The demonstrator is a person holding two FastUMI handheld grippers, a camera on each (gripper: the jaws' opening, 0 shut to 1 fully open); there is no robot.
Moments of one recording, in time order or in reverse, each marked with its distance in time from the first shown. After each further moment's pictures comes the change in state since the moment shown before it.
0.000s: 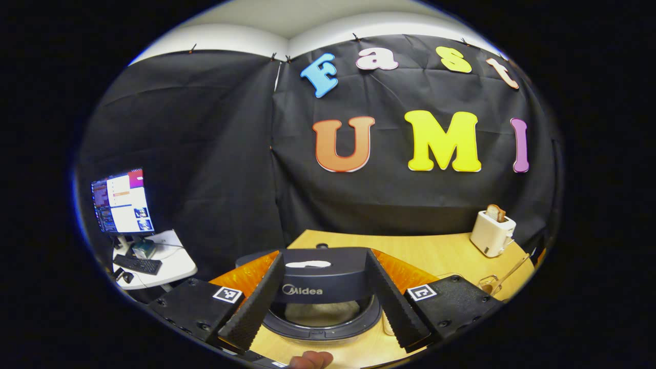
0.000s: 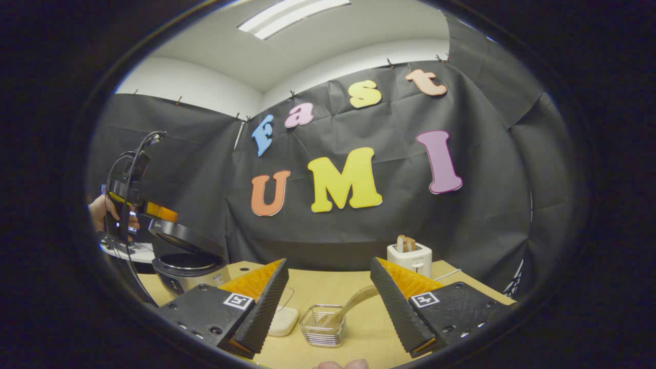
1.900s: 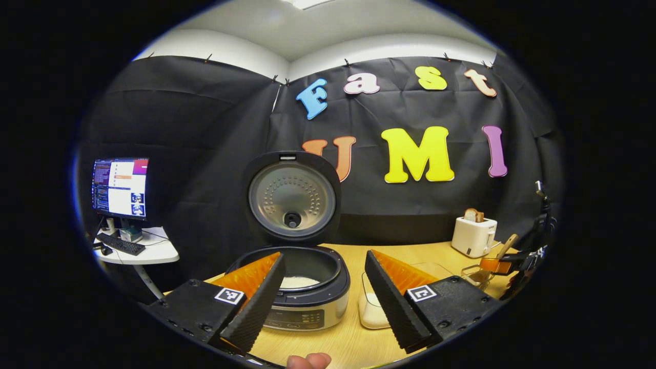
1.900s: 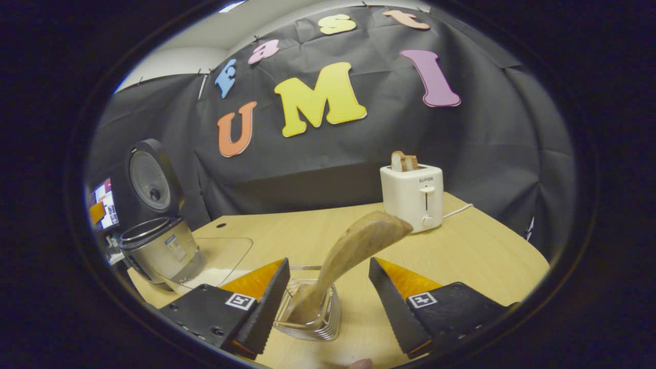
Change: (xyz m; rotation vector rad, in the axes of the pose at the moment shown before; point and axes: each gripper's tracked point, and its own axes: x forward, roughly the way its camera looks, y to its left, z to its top) left arm -0.059 -0.049 -0.082 -0.052 -0.143 -0.071; right arm 0.102 -0.030 -0.158 0.120 0.415 -0.093
